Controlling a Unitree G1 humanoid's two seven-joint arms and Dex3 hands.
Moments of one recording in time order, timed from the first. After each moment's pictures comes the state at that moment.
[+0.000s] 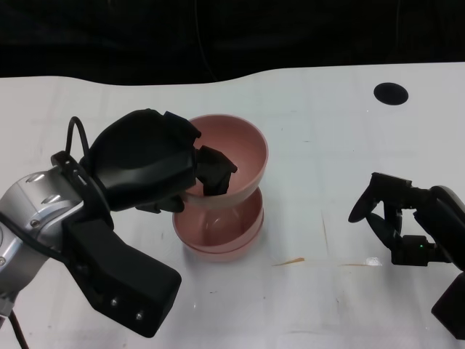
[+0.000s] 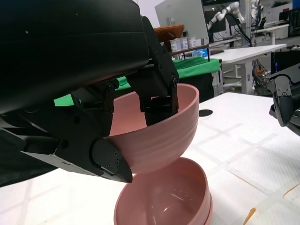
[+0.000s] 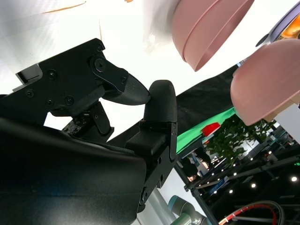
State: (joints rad) left arm -0.49 0.50 -0.29 0.04 0.74 -0.55 -0.19; right arm -0.42 -0.33 0.14 0.92 -0.42 -1.06 -0.13
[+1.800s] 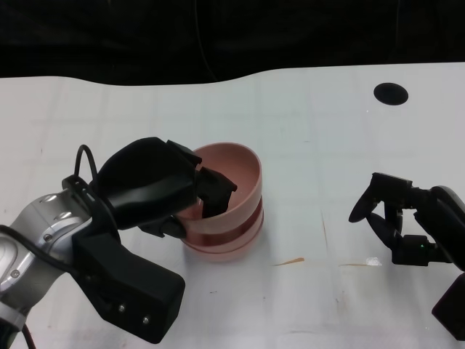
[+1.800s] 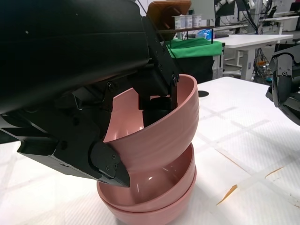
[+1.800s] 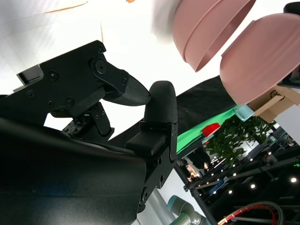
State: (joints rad) left arm -0.46 0.46 -0.33 0.17 0.71 -0.57 -0.15; right arm -0.42 -0.34 0.15 0.92 -0.42 -1.06 -0.14
